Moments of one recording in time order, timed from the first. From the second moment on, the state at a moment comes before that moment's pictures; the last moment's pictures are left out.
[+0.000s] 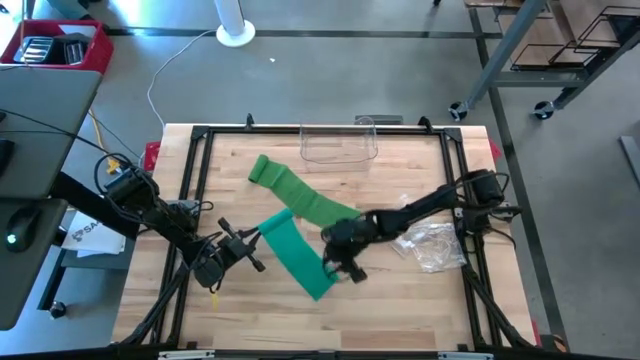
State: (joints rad) left arm -0.80 1.61 0.33 1.03 -1.57 0.04; right arm 0.18 1.92 0.98 0.22 -0.37 -0.21
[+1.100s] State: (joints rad) left arm -0.67 1.61 0.32 1.01 -1.57 -0.05; right arm 0.22 1.98 0.98 0.25 -0.34 -0.32
